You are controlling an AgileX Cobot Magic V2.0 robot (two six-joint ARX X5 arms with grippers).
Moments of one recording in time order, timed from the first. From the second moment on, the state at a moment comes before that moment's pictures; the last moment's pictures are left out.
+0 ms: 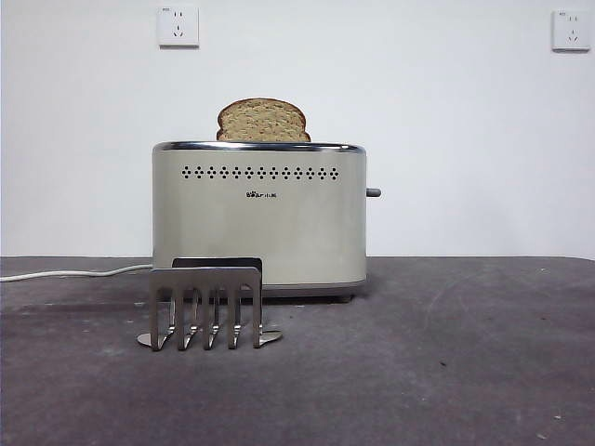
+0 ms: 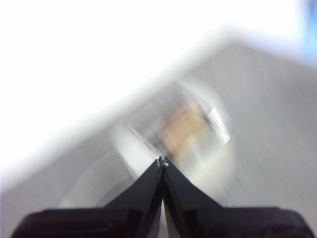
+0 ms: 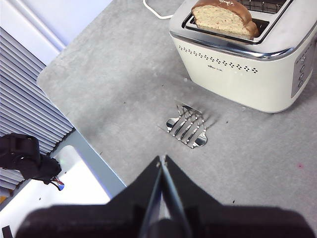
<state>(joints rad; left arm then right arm) -0.25 1.05 1.75 -0.95 0.20 0.28 0.21 1.11 1.49 -1.15 -0.70 -0.17</state>
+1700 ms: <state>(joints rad) 0.14 0.01 0.02 -0.18 -0.10 0.02 0.21 1.11 1.49 -1.15 -0.70 -0.17</state>
